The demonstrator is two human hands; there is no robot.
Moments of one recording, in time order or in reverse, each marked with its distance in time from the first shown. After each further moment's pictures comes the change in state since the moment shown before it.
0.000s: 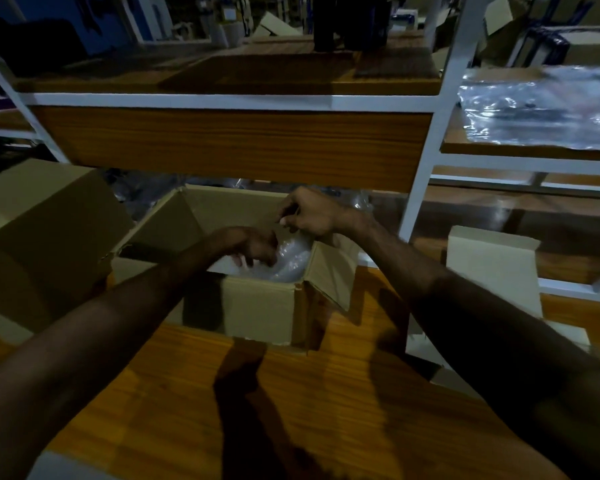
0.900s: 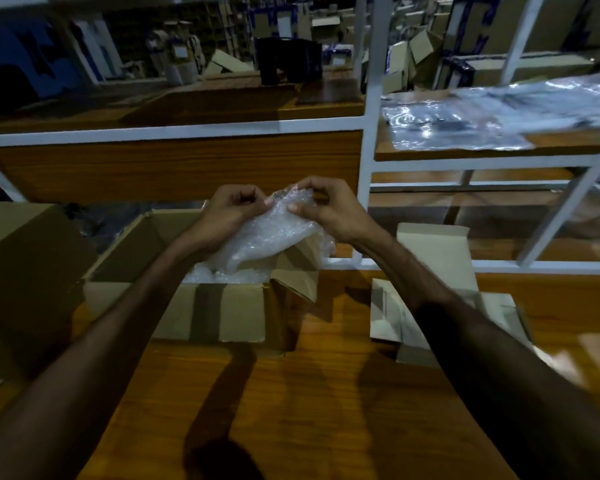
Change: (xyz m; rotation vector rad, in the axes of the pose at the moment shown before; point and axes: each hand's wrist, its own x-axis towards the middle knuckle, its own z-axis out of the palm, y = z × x) left_hand -0.127 0.065 -0.001 -0.593 0.503 0.796; right_hand -0.132 -0.021 -0.043 0.507 0.468 -0.100
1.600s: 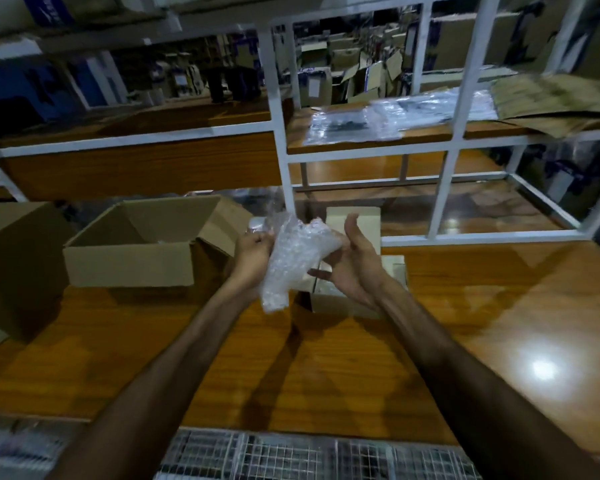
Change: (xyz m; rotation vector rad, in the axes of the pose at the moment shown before) left_hand -0.099 0.088 0.256 -0.361 0.328 -0.378; right_hand -0.269 -0.022 -0.097 0.862 0.051 0.329
